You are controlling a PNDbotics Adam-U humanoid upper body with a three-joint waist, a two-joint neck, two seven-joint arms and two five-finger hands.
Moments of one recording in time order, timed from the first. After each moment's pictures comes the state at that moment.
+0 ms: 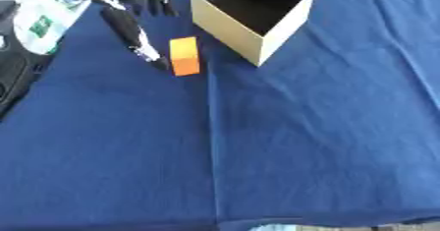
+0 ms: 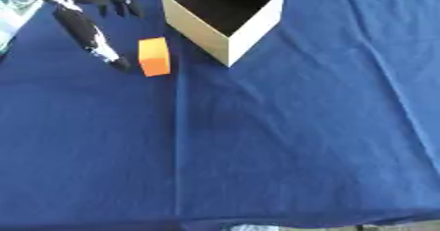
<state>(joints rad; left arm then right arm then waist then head) -1.08 0.58 -0.46 -1.26 -0.60 0.01 -0.82 -0.51 -0.51 0.01 -1.98 0.16 -0.30 -0.22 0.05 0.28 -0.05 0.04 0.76</state>
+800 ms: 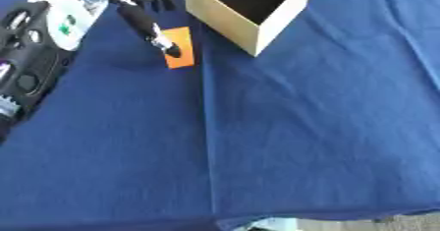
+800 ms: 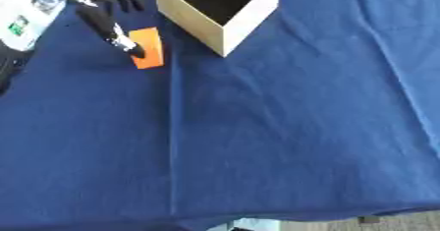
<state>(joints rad) -1.10 0.51 -0.40 -1.10 -0.70 0.05 -0.73 -0.54 -0.50 0.01 -1.98 0.15 -0.30 -0.22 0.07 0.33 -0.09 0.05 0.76</state>
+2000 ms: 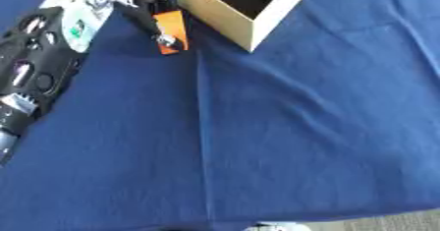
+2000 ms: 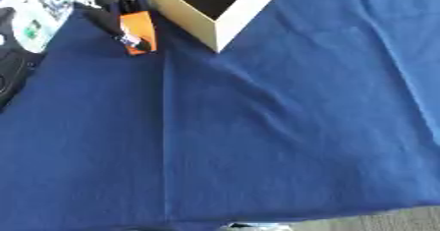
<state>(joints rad) -1.12 0.48 -0.34 -1.00 -0.76 0.03 -0.69 -0.55 -0.49 0.01 -1.98 0.15 -0.30 -0.22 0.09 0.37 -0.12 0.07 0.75</state>
